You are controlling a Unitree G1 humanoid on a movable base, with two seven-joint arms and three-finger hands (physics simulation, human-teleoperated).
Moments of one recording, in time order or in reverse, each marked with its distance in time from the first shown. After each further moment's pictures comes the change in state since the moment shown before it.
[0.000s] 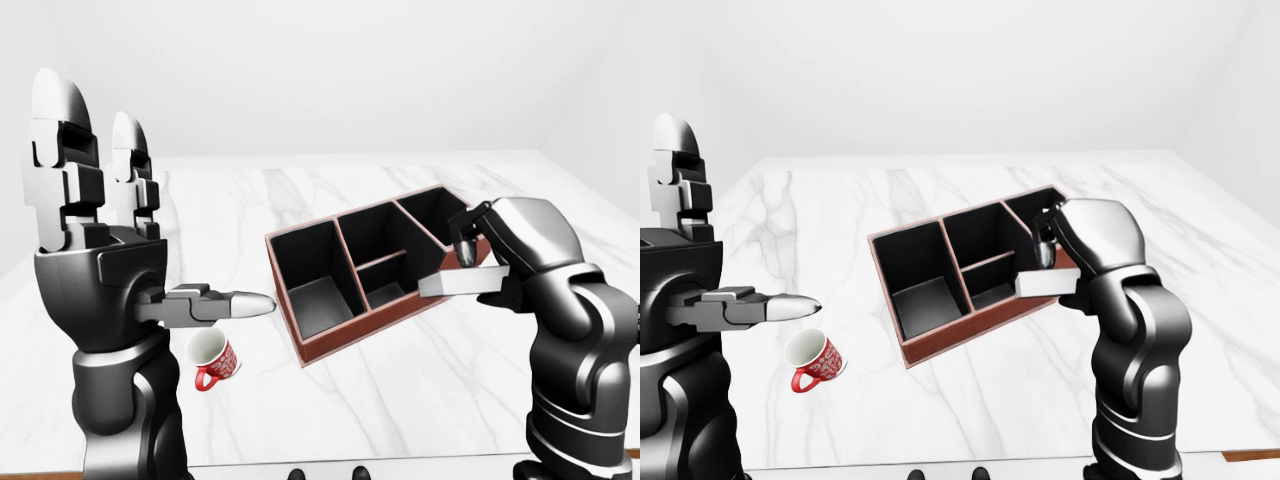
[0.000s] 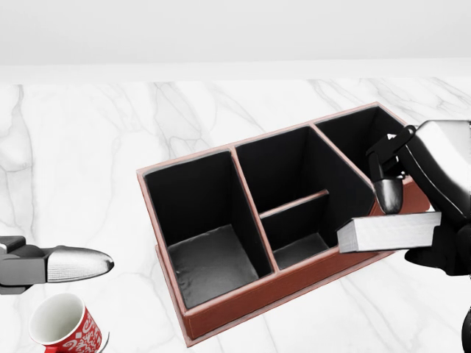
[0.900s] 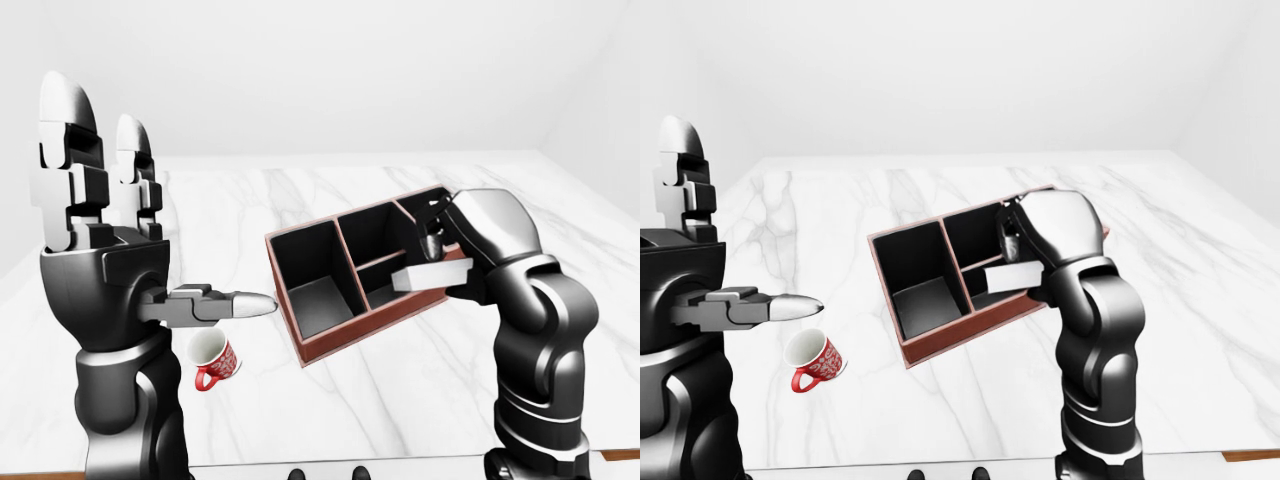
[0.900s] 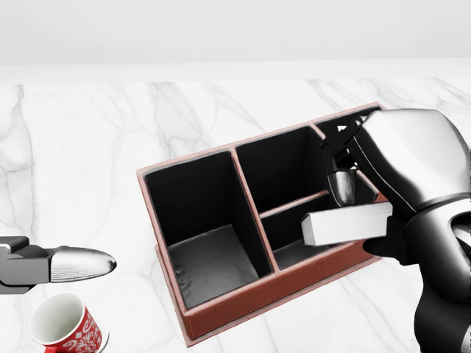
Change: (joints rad) left arm 0.003 -0.003 -0.006 0.005 0.008 0.000 -0.002; right arm -0.074 0.106 0.130 -0.004 -0.105 0.000 0.000
